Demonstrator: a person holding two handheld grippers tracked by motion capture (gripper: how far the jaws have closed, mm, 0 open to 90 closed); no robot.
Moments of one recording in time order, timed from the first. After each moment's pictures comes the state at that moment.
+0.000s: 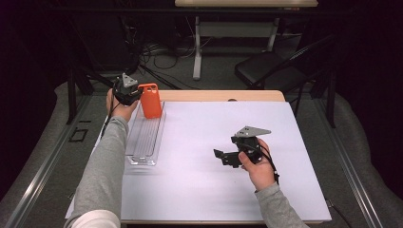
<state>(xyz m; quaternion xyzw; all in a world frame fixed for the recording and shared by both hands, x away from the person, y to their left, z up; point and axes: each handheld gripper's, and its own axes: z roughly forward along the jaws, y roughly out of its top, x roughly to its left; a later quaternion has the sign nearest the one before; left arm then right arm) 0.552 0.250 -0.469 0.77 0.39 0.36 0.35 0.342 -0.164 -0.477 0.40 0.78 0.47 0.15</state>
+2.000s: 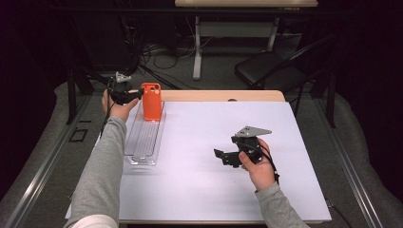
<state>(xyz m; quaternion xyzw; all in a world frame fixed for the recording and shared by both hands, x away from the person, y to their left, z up) 0.545 0.257 -0.458 0.73 0.47 0.31 0.38 0.343 -0.165 -0.478 0.40 0.77 0.47 0.15</state>
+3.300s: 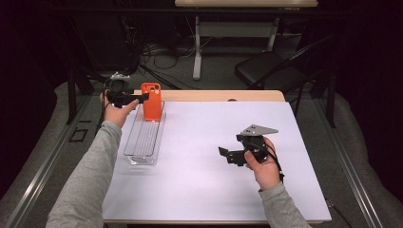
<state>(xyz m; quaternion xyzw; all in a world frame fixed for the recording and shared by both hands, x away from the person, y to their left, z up) 0.502 0.245 -0.418 0.75 0.47 0.21 0.41 0.340 -0.178 -0.469 0.41 0.77 0.47 0.16</state>
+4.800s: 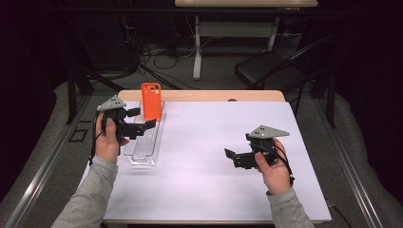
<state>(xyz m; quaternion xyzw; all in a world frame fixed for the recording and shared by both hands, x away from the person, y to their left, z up) 0.382 0.227 -0.411 0.77 0.36 0.14 0.51 0.318 -0.192 -0.447 0.40 0.77 0.47 0.19</state>
